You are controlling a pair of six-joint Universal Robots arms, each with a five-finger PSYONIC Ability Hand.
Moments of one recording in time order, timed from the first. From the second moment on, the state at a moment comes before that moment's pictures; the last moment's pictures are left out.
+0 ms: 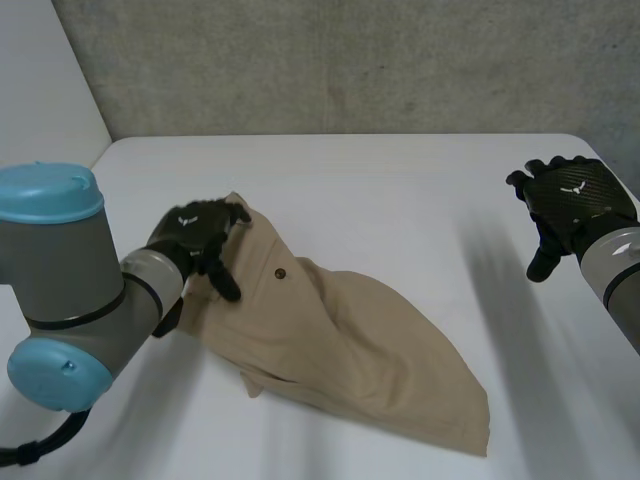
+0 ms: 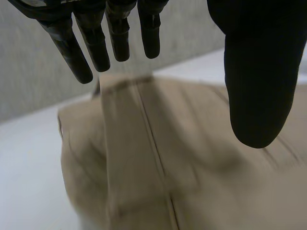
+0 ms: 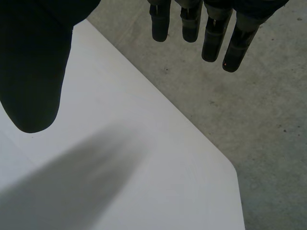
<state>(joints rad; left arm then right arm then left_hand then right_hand) 4.28 -1.96 -1.53 3.17 -1.54 3.17 1.80 -1.43 1.68 -0.05 1.52 2.65 0.31 0.31 0.31 0.30 0.12 0.14 0.17 0.20 0.23 0.06</state>
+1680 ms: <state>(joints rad) 4.41 -2.18 -1.33 2.94 -1.56 2.92 1.83 -1.41 1.73 -0.08 1.53 2.63 1.12 1.19 1.18 1.19 0.97 0.14 0.17 0.20 0.23 0.06</state>
